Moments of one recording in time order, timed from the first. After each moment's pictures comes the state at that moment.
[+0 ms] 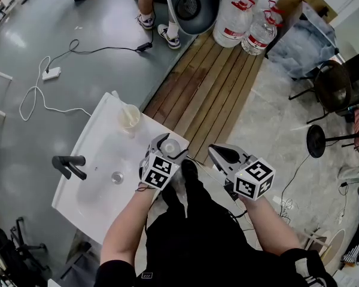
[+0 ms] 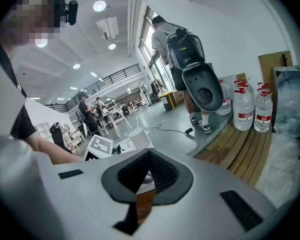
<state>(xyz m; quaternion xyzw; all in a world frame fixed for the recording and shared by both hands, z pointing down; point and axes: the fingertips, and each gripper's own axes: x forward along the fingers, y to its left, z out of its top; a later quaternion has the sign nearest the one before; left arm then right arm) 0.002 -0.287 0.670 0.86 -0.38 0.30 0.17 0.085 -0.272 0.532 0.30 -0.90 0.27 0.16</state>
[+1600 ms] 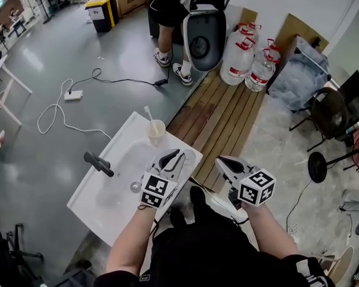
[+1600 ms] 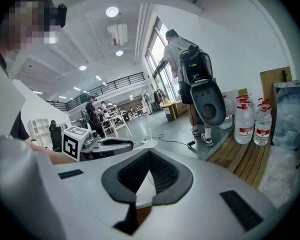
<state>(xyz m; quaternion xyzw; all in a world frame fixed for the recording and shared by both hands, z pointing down) -0.058 -0.229 0.499 0.88 -0.45 0.14 0.08 0.055 -0.215 0.466 0.32 -0.91 0.22 0.12</state>
